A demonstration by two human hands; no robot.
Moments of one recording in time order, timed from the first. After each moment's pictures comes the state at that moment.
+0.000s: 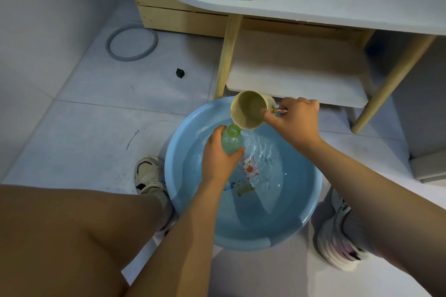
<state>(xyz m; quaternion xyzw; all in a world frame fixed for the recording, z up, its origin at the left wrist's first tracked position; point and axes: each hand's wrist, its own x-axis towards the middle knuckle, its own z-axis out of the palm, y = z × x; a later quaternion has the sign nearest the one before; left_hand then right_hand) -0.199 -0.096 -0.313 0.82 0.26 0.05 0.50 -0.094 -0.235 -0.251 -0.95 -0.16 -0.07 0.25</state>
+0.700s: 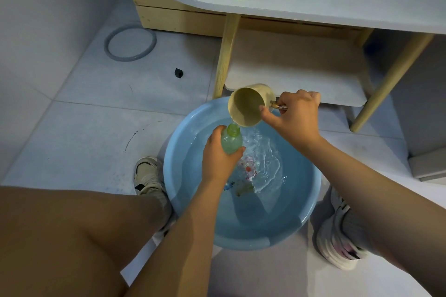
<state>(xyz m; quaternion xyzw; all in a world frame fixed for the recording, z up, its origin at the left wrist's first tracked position) -0.198 -0.098 -0.311 0.83 0.26 0.05 0.49 -0.090 -0.236 -0.251 -0.94 -0.19 -0.12 0.24</state>
